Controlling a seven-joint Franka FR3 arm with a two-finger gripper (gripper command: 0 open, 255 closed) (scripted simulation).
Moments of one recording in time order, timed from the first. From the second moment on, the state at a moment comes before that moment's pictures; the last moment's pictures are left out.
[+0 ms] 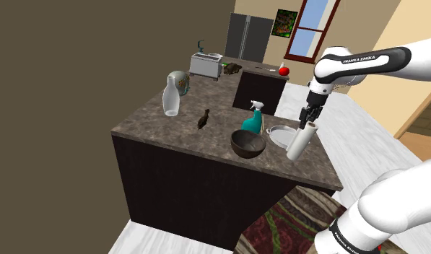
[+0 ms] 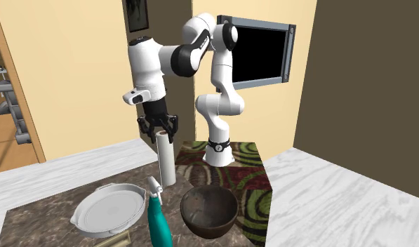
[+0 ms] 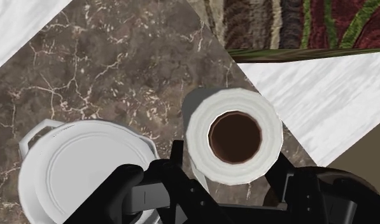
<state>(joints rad) -0.13 -0.35 -0.38 -2.35 -0.11 1.89 -0.36</state>
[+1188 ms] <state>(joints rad) -0.12 -0.39 -0.35 -2.14 -0.10 1.64 -0.35</state>
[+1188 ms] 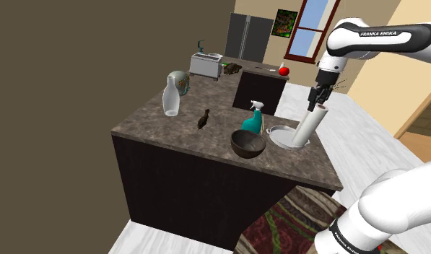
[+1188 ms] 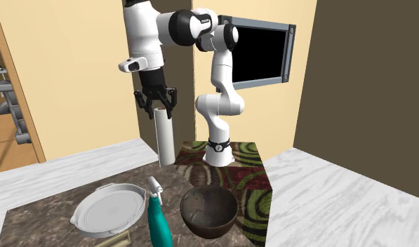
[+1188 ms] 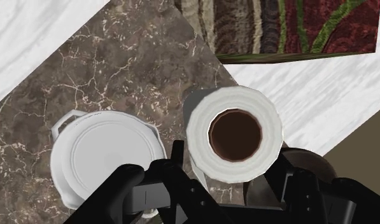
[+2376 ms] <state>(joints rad) -0.03 -0.18 -0.24 -1.74 0.01 1.45 -0.18</state>
